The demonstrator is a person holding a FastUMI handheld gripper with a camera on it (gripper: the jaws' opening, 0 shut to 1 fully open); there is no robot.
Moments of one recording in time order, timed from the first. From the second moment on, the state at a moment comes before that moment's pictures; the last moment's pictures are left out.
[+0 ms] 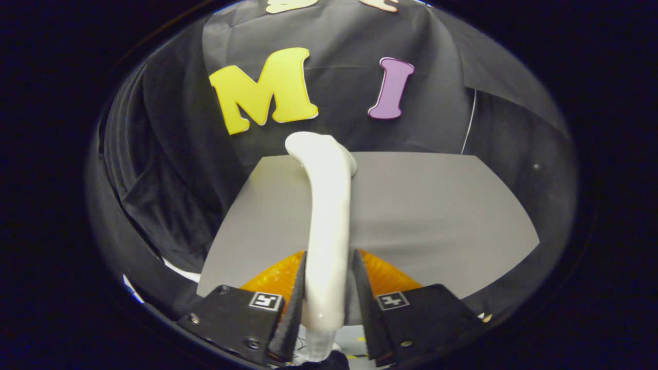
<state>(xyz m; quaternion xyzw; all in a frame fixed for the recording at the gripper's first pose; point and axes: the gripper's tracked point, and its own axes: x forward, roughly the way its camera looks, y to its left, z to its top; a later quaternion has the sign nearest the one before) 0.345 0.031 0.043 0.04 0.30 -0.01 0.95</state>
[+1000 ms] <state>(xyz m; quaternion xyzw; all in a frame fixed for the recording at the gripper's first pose) 0.201 0.091 0.153 0.13 0.14 -0.03 0.98</state>
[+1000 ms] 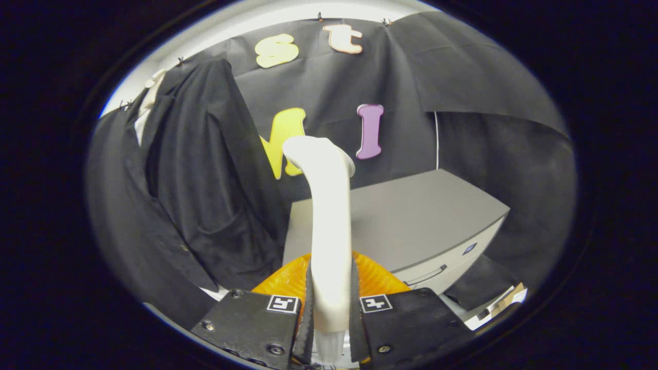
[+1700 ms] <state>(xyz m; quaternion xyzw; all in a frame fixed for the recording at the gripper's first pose) 0.155 0.186 0.285 0.10 -0.08 0.02 0.99</state>
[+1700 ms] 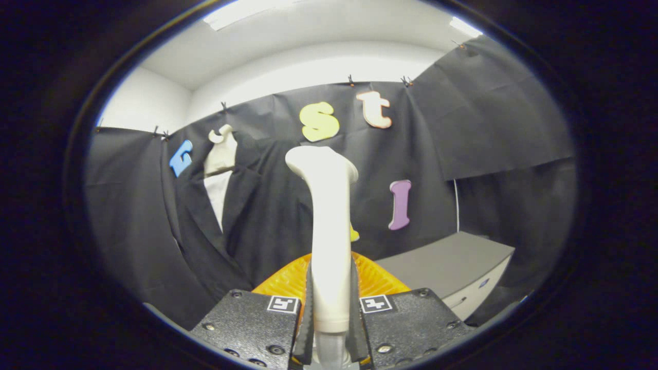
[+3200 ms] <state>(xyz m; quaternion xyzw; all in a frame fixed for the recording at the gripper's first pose) 0.225 0.276 0.299 -0.03 -0.16 0.02 0.99</state>
